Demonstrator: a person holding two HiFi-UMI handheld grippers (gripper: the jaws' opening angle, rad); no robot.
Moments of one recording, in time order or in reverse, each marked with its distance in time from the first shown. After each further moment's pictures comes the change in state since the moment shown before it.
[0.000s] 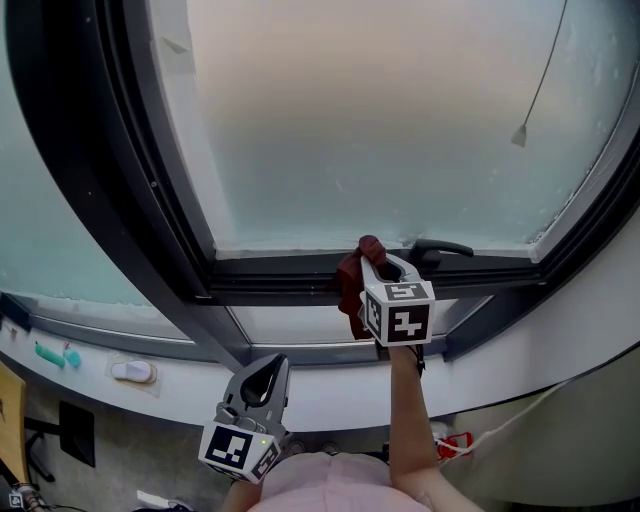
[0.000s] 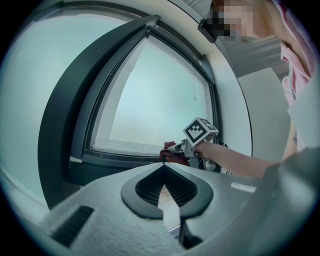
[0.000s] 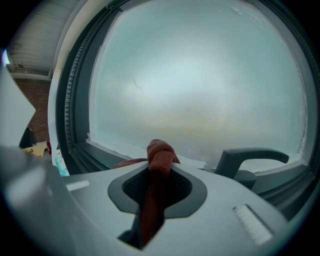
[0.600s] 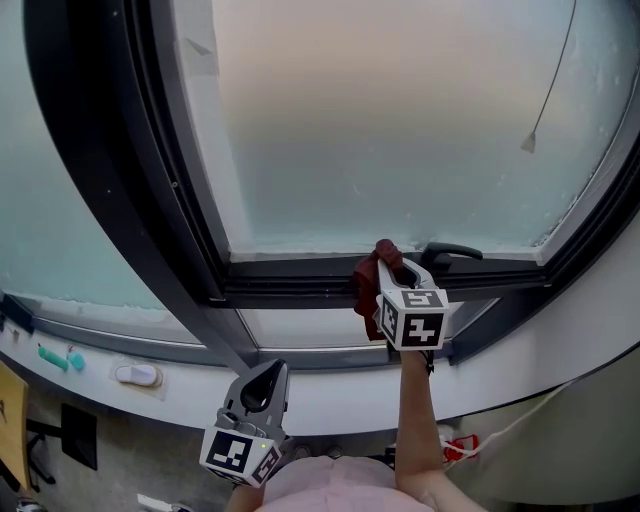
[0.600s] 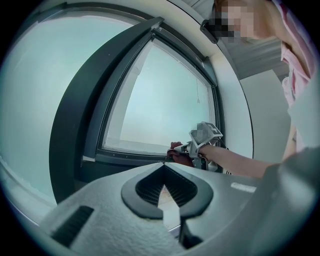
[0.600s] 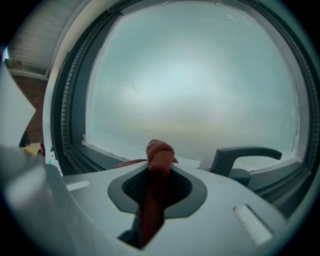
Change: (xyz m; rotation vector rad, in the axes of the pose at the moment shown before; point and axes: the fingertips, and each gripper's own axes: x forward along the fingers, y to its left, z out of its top) left arm -0.021 0.020 -0.002 -0.016 -0.008 0.022; right arm -0.004 -0.005 0.000 0.009 -0.056 -0.055
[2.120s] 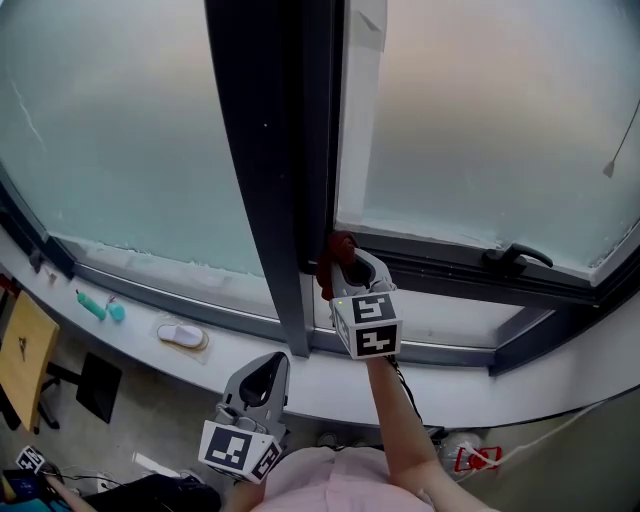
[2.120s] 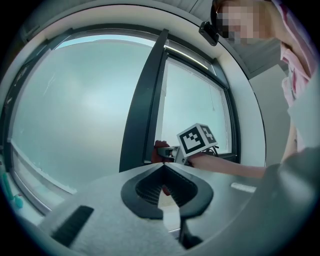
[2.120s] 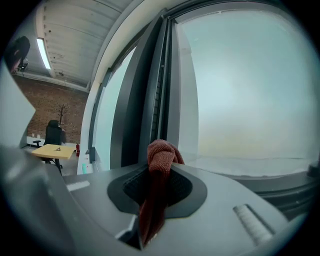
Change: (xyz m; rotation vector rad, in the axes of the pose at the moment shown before) left arm -0.137 0.081 0.010 0.024 -0.040 0.229; right arm 0.010 0.284 0.017 -0.124 -0.177 0.378
